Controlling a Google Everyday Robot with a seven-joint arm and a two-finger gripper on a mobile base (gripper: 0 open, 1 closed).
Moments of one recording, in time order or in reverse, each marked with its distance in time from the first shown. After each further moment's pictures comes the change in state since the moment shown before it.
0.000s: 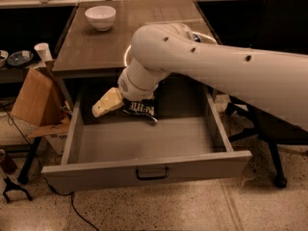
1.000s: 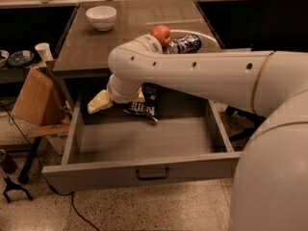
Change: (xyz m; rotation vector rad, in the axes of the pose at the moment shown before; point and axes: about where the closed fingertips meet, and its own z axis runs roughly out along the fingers) arm -0.032 -0.023 0.077 0.139 -0.010 0.163
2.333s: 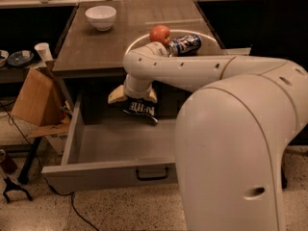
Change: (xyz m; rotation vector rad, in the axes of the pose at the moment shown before) arm -0.031 -0.090 0.079 0.093 0.028 0.241
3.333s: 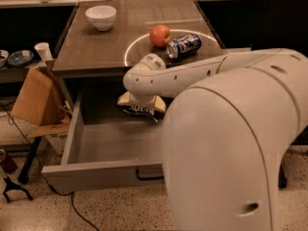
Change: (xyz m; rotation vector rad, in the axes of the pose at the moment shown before) arm 0.019 -0.039 0.010 0.154 -0.101 0.258
